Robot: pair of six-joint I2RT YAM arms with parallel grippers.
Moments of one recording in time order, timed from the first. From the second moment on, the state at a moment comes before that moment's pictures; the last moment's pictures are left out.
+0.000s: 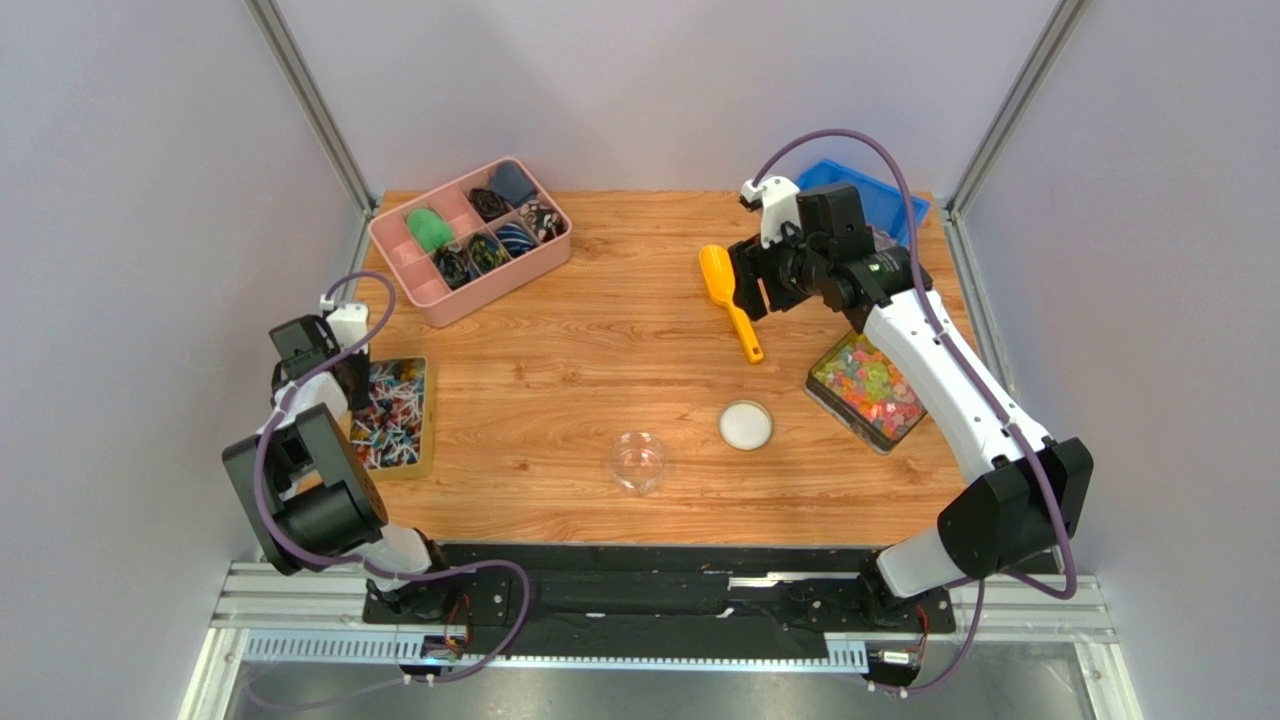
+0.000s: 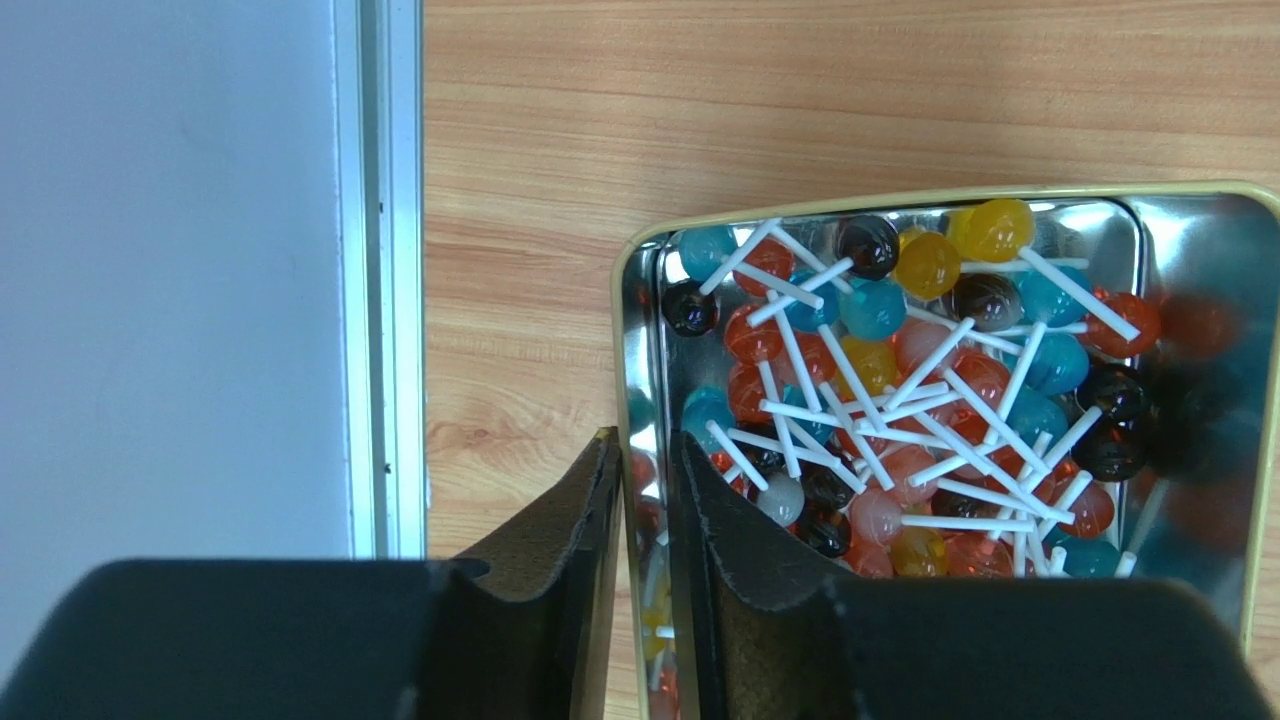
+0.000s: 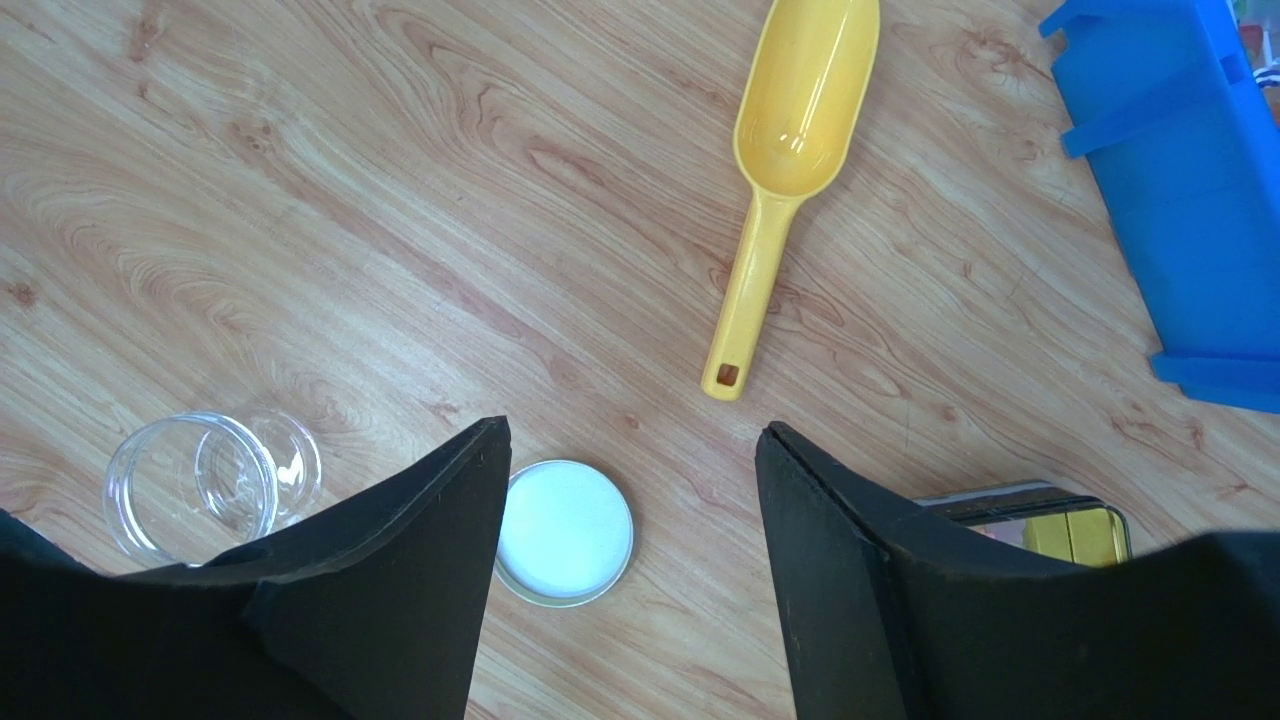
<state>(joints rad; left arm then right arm) 0.54 1.48 0.77 -0.17 0.15 0.48 0.38 1.48 1.49 -0.71 -0.18 -0.13</state>
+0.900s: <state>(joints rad) 0.26 1.55 0.95 -0.29 0.25 0.51 0.39 1.48 1.45 -0.68 -0.17 -0.16</state>
